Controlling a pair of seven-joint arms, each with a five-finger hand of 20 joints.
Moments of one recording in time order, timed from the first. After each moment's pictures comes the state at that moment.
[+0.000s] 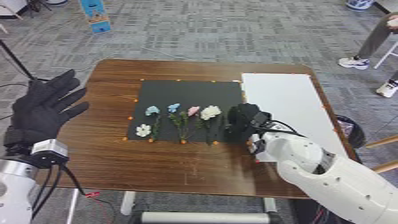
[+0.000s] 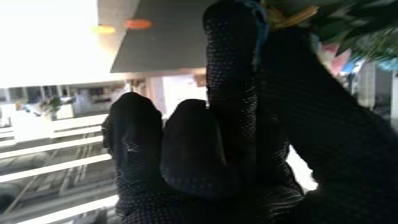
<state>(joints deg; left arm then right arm) 131.1 -51.4 -113.4 -125.9 34.8 3.5 7.8 -64.6 -41.5 34.0 -98.9 -122.4 5.2 13.1</state>
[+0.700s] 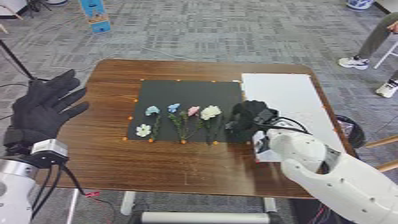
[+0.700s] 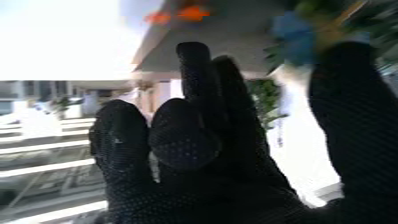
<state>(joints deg) 131.1 -51.4 -113.5 -125.8 34.8 3.4 7.8 -67.1 -41.3 38.6 -101.2 -126.8 0.5 19.9</state>
